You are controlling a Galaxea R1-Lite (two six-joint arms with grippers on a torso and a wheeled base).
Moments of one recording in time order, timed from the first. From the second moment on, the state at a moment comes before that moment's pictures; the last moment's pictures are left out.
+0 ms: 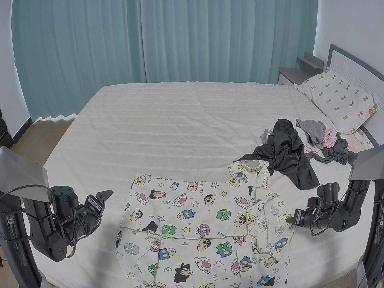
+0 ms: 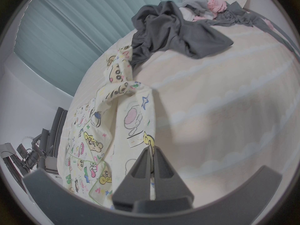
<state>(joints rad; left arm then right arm) -0.11 2.18 -0.15 -1.55 -0.04 -1.05 -0.02 2.32 -0.45 -1.01 0.31 0.32</state>
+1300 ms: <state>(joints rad) -0.23 2.19 -0.09 -1.55 -0.04 -1.05 -0.21 2.29 -0.51 -0.85 0.15 0.07</state>
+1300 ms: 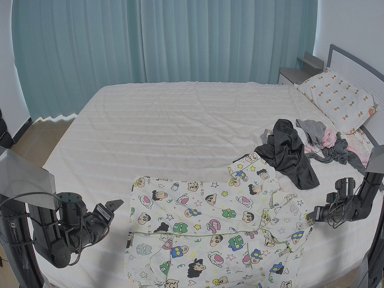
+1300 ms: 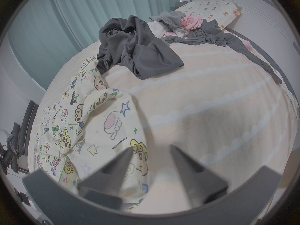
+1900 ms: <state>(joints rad) -0.51 2.17 -0.02 -1.40 -0.03 -1.06 -0.09 2.15 -0.35 -1.04 0.27 0.24</state>
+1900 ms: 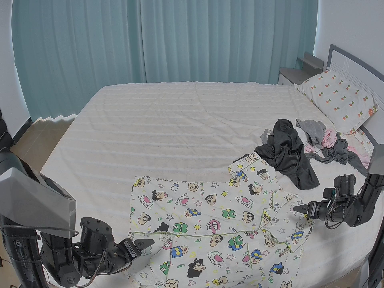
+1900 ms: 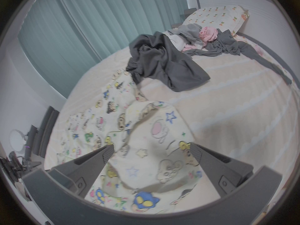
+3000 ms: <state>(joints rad) -0.63 2.22 -0.19 -1.38 0.10 -1.10 -0.03 2.14 -0.20 -1.20 0.34 0.32</state>
